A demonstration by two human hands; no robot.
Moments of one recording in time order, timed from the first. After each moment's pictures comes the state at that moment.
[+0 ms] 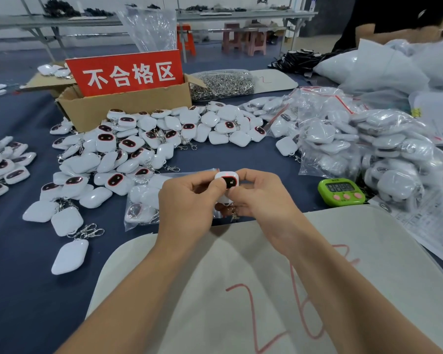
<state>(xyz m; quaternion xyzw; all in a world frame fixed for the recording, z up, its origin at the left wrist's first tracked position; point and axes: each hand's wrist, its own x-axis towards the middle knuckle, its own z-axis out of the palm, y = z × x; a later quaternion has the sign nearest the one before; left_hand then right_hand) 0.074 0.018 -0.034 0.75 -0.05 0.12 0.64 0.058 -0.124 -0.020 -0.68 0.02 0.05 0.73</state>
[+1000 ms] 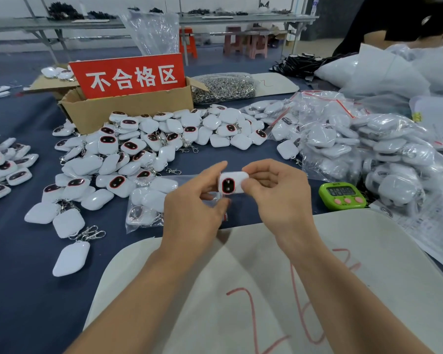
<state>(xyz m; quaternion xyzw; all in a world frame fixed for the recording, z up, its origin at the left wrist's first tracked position) 0.066 0.018 -0.040 0.83 -0.07 0.16 0.54 0.065 -0.131 -0.023 -0.76 0.06 -0.19 0.62</state>
